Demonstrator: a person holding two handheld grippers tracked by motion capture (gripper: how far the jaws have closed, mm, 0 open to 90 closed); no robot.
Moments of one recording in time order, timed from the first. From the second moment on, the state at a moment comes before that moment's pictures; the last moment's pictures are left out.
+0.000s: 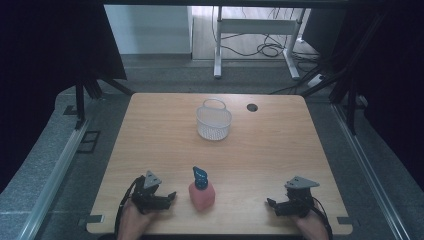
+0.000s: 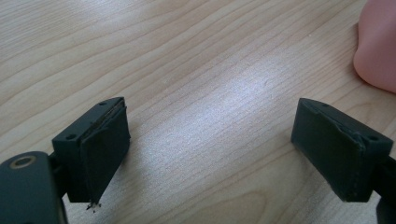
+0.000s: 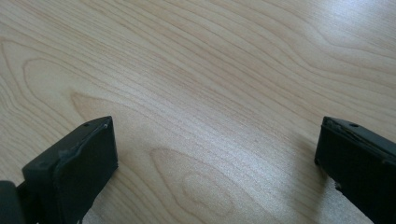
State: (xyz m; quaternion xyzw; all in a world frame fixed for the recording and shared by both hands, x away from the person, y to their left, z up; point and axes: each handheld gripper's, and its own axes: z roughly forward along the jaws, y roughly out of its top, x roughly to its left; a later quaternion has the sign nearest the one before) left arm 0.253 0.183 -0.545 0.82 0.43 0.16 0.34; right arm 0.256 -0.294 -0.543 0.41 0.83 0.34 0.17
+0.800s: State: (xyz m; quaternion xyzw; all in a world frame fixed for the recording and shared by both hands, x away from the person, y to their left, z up) left arm 0.253 0.182 -0.543 0.82 0.43 0.15 0.33; right arm 0.257 -0.293 -0.543 0.42 0.83 0.34 0.17
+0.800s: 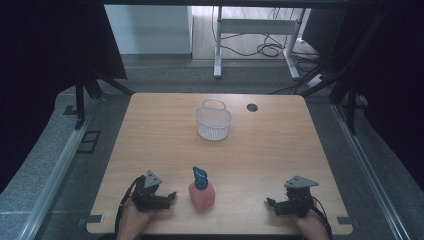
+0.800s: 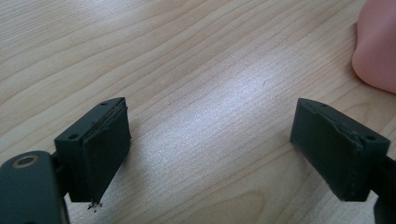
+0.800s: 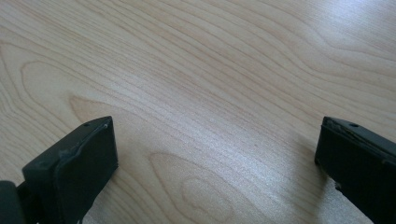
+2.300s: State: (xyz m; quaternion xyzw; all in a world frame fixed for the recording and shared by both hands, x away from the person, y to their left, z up) left arm 0.242 0.179 -0.512 0.83 0.39 0.13 0.37; right arm 0.257 -0.293 -0.543 0.42 0.83 0.34 0.17
